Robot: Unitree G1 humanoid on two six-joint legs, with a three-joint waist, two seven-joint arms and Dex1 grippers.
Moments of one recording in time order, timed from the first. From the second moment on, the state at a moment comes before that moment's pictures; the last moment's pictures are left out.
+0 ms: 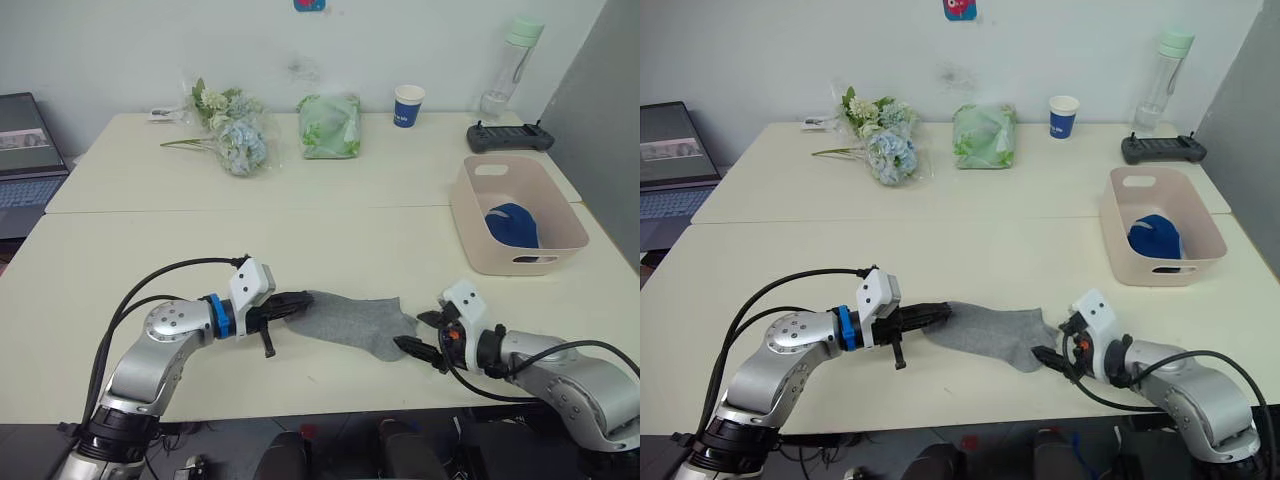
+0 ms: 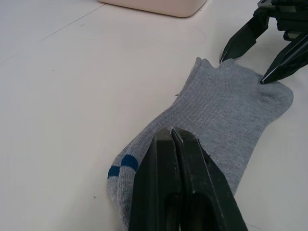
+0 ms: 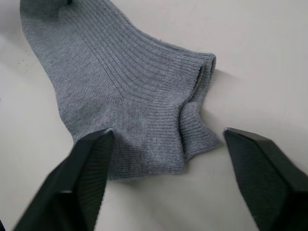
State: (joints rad) left arm -0.17 0.62 -0.07 -0.20 -0.35 0.30 -0.97; right arm -0.06 -0.59 0.03 -0.58 0.55 1.06 0.52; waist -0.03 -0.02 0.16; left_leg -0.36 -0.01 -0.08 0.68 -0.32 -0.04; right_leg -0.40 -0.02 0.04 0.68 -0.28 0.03
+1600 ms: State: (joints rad) left arm -0.35 0.40 -0.36 0.07 -0.11 0.16 -0.97; right arm -0.43 -0.55 -0.07 -0.30 0.90 1.19 0.79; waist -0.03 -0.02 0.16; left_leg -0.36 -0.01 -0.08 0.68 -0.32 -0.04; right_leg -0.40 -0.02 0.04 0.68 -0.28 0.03
